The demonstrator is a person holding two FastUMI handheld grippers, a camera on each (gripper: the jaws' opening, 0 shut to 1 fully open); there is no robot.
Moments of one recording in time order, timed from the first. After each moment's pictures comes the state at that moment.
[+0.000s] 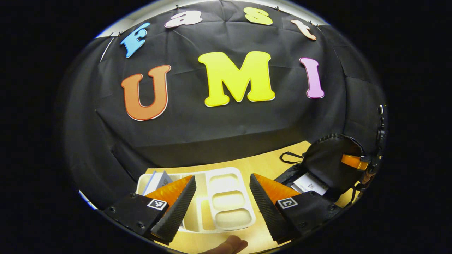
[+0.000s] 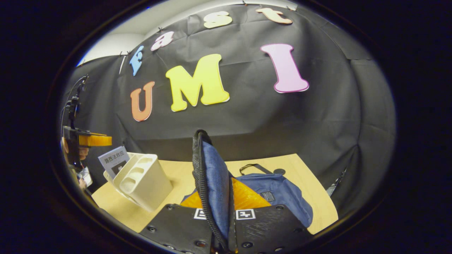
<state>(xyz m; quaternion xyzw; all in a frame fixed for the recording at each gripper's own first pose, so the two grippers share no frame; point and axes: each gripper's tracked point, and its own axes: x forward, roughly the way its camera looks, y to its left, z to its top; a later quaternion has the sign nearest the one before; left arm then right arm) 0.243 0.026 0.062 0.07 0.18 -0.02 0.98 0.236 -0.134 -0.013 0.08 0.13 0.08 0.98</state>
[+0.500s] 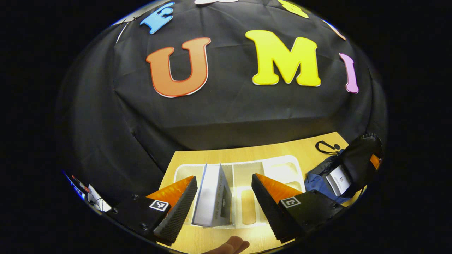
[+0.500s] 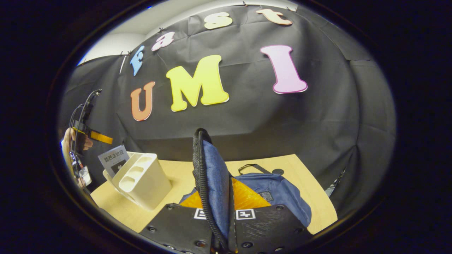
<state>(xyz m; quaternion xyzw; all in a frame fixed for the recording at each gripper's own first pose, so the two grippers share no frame) 0.273 0.158 0.023 0.04 0.30 0.06 0.95 0.232 -0.137 -0.015 0.07 0.13 0.08 0.99</state>
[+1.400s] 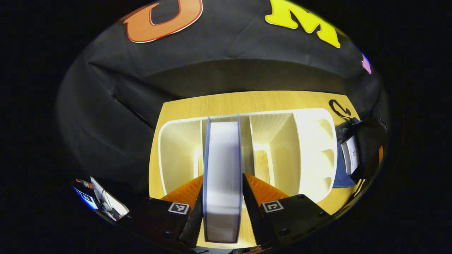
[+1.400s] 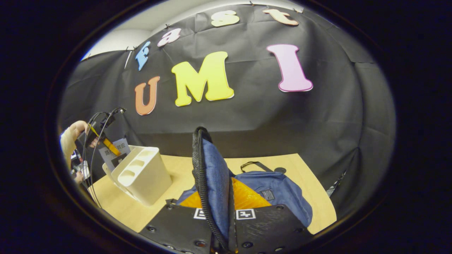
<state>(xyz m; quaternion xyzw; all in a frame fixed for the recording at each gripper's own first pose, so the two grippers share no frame) 0.266 0.185 -0.078 0.04 0.52 0.04 0.85 0.231 -0.131 -0.028 0.06 0.13 0.09 0.98</state>
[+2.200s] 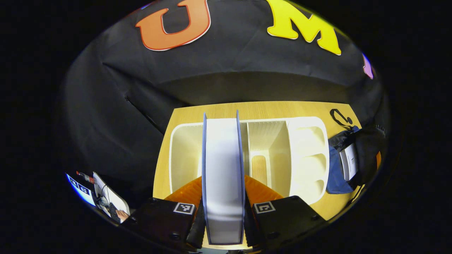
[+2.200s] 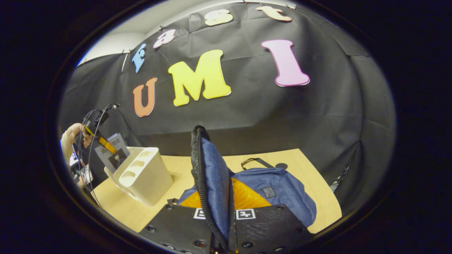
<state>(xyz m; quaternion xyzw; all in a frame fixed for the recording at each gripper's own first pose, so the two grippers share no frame) 0.248 0.179 -0.031 0.04 0.45 0.08 0.89 0.233 -0.133 -0.036 0.09 0.14 0.09 0.98</state>
